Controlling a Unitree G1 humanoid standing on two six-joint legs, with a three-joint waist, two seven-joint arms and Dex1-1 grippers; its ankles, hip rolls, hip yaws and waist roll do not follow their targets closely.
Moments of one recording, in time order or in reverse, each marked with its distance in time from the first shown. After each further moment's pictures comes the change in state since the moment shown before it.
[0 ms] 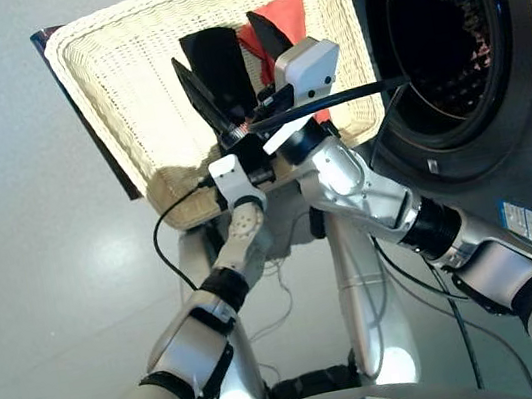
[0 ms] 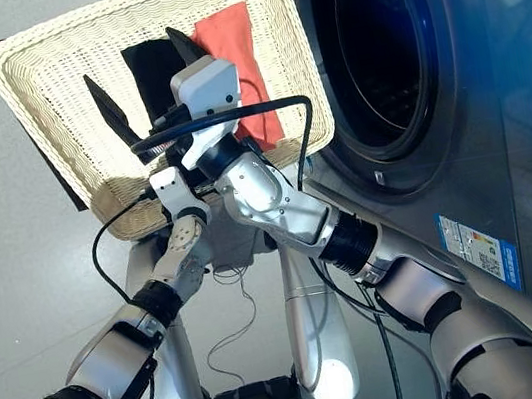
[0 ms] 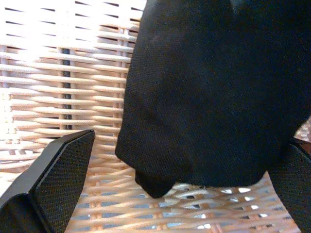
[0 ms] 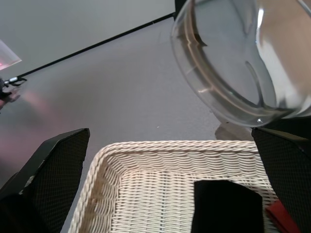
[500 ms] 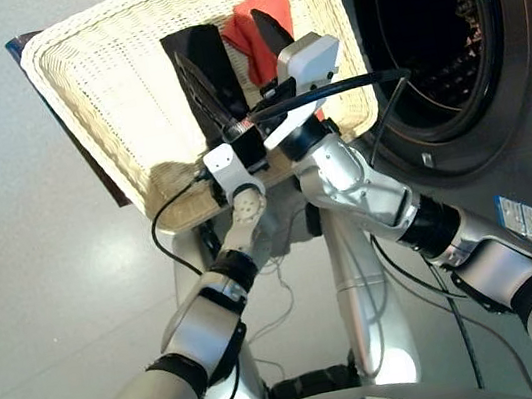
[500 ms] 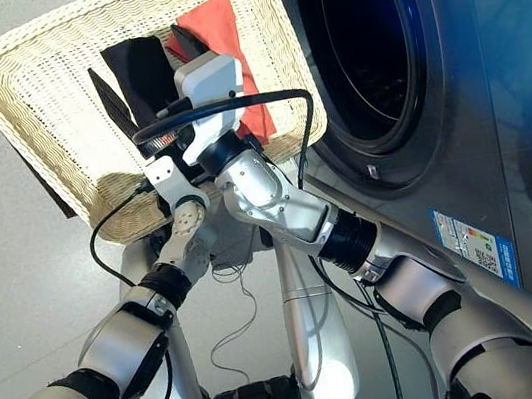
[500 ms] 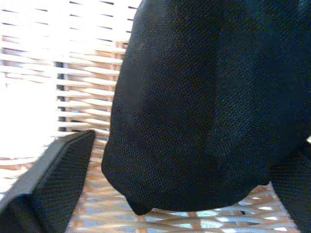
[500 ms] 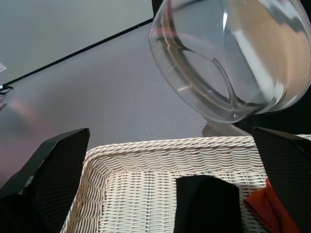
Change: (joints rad) left arm -0.127 -0.084 0.091 0.181 0.027 0.001 0.110; right arm -0.005 0.018 0.001 0.019 0.028 -0.007 0.012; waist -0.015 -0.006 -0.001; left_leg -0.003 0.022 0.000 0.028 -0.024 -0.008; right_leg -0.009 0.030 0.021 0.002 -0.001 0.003
